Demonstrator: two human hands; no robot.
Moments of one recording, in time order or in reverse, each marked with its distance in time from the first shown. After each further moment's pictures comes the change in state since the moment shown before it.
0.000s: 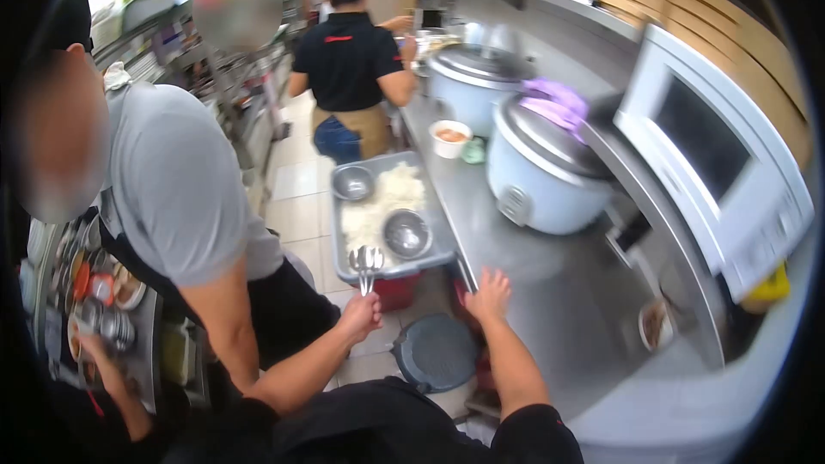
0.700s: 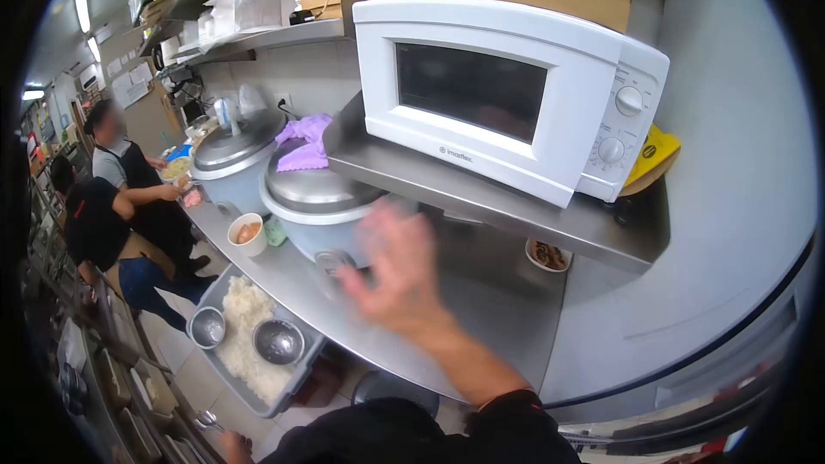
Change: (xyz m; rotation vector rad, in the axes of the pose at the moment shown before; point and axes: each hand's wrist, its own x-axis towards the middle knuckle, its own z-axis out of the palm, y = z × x) left_hand 0.158 0.057 -0.199 0.129 0.691 0.003; right_hand 0.026 0.015 -0.299 0.134 0.998 -0.200
